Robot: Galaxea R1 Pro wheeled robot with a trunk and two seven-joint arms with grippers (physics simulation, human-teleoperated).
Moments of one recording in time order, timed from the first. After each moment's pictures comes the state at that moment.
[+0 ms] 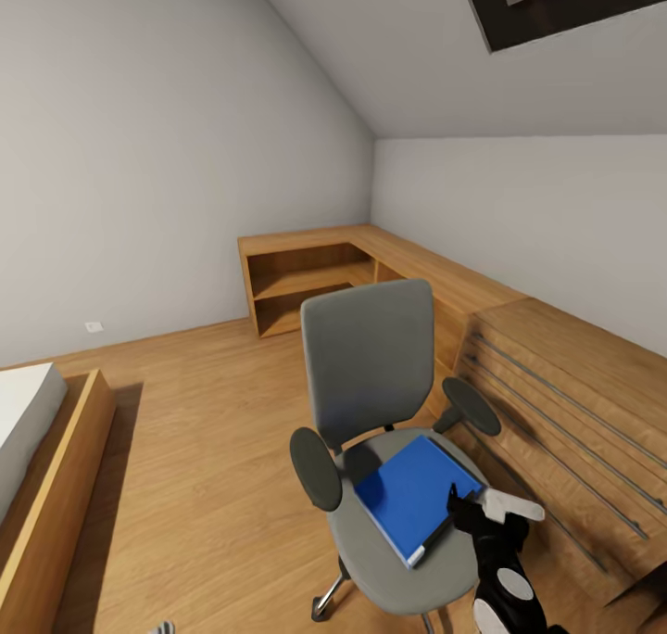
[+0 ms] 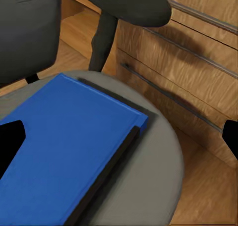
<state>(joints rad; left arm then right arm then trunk) 0.20 0.08 -0.11 -1.24 0.66 0.06 0.38 -0.15 -0.23 0.45 -1.39 -0.52 0.08 -0.75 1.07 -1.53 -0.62</state>
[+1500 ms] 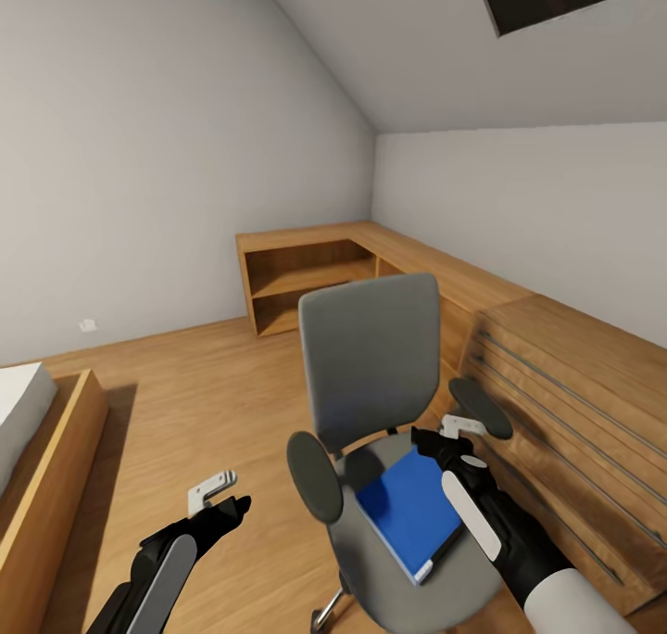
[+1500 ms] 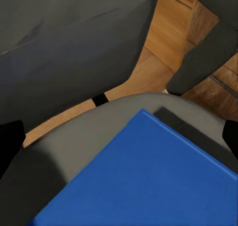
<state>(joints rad) -0.21 0.02 -0.10 -1.33 0.69 0.58 0.44 -0.55 -0.11 0.35 -1.02 -0.55 0.30 -0.41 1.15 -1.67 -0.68</state>
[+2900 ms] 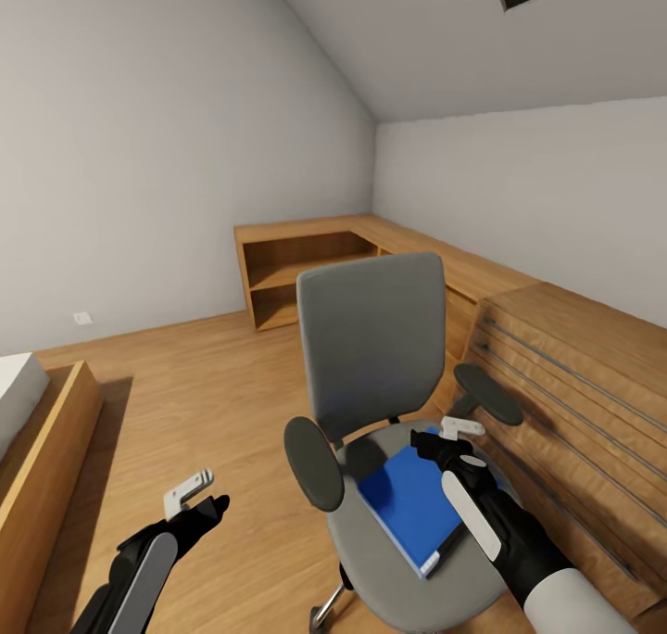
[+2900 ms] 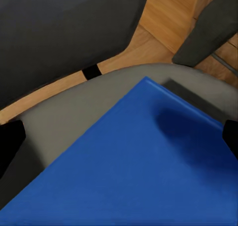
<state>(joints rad) -0.21 0.02 0.02 -1.31 0.69 0.57 0.45 -0.55 -0.11 0.35 -1.02 -0.55 0.34 -0.41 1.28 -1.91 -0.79</state>
